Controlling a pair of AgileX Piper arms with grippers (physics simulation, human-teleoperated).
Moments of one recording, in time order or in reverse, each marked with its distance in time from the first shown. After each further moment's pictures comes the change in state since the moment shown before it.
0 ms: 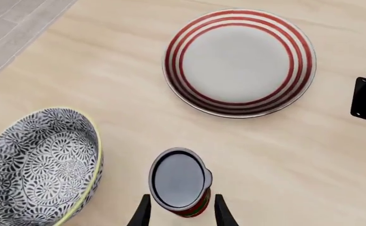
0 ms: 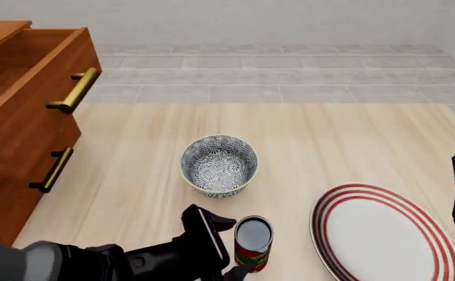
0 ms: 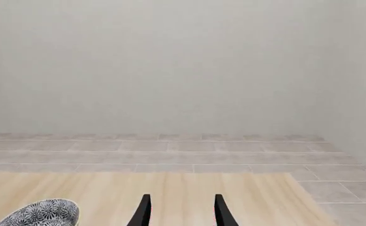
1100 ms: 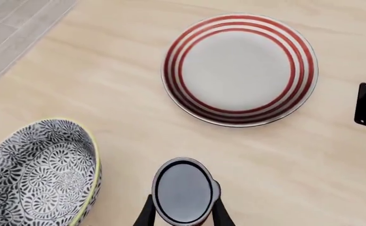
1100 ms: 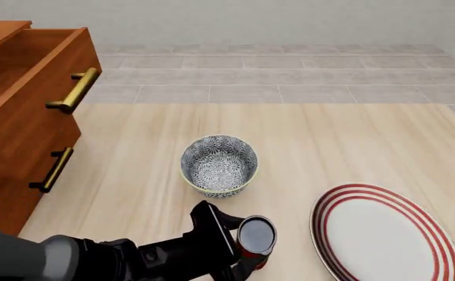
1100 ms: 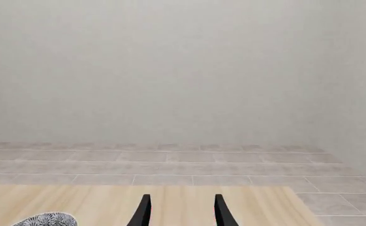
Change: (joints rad) left arm -0.004 0.044 -0.057 0.008 0.012; right arm 0.000 0.044 -0.044 -0.044 -0.007
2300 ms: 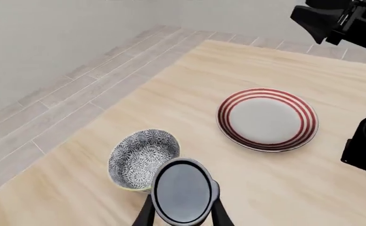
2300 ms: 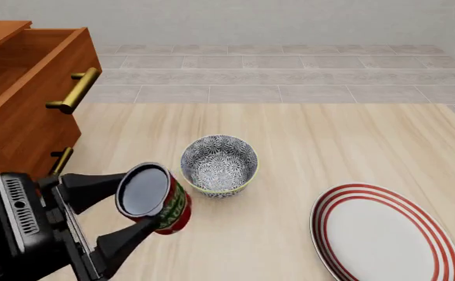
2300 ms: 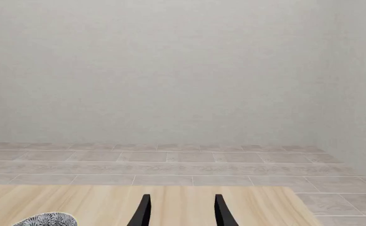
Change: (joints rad) left arm 0.166 -1.051 0.160 0.576 -0.006; right arm 0.000 0.000 0.000 0.000 0.000
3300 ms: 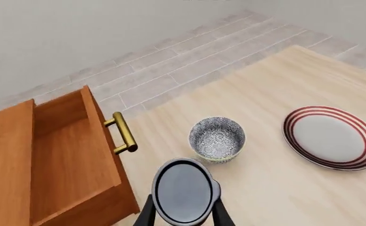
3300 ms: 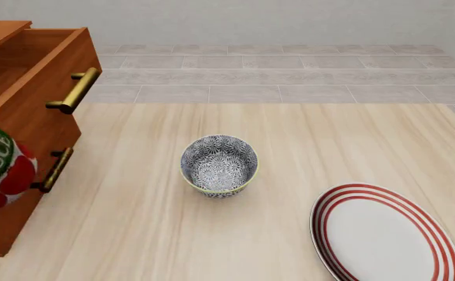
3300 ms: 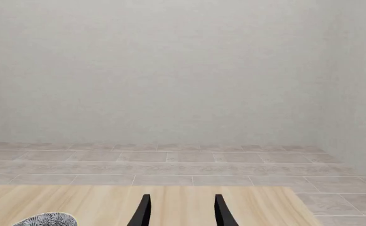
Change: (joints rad) left arm 0.391 -0.302 -0.569 0.899 -0.023; right arm 0.000 0.000 0.000 0.000 0.000
